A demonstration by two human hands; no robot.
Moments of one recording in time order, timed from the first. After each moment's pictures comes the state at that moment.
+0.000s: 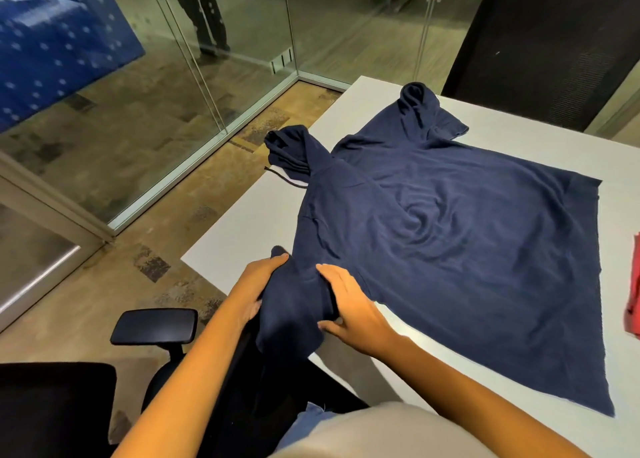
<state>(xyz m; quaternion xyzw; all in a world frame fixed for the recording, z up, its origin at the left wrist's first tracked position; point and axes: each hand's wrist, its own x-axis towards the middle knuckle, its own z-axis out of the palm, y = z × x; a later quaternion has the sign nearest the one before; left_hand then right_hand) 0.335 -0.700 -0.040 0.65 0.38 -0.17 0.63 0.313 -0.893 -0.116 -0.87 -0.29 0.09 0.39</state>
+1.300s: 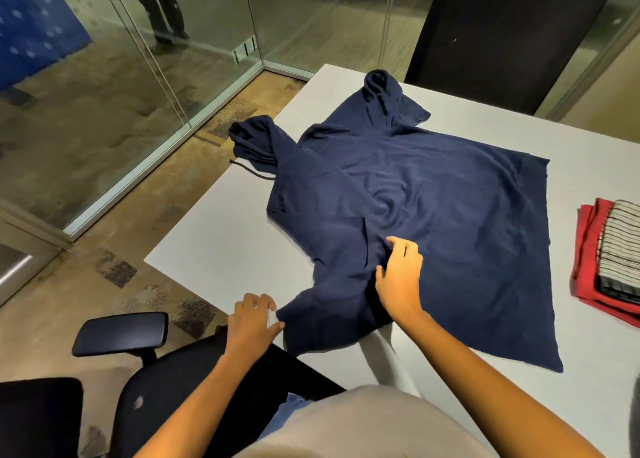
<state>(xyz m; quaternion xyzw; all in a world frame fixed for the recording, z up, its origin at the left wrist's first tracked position) 0.276 -0.706 -0.161 0.98 0.05 -0.16 0.14 0.333 -0.970 -0.114 -0.95 0.11 -0.03 0.31</state>
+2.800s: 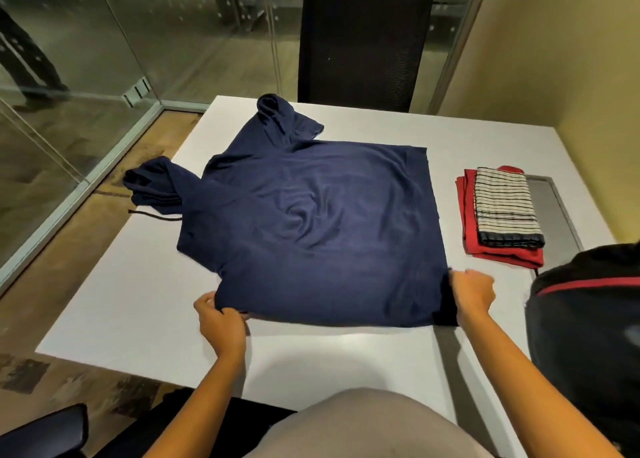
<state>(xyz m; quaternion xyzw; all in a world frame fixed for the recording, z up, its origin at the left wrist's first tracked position) 0.321 -0.820 -0.124 0.77 0.28 0.07 0.57 0.258 -1.177 -0.102 -0.63 0.58 -0.13 0.50</state>
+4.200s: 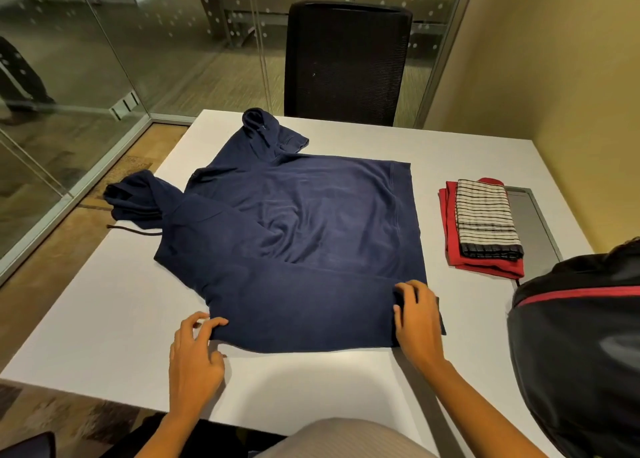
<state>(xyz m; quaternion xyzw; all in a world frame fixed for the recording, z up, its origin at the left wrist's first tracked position) 0.294 -0.783 -0.141 0.96 -0.03 0.02 0.28 0.237 -1.140 -0.152 -0.88 0.29 -0.16 0.34</state>
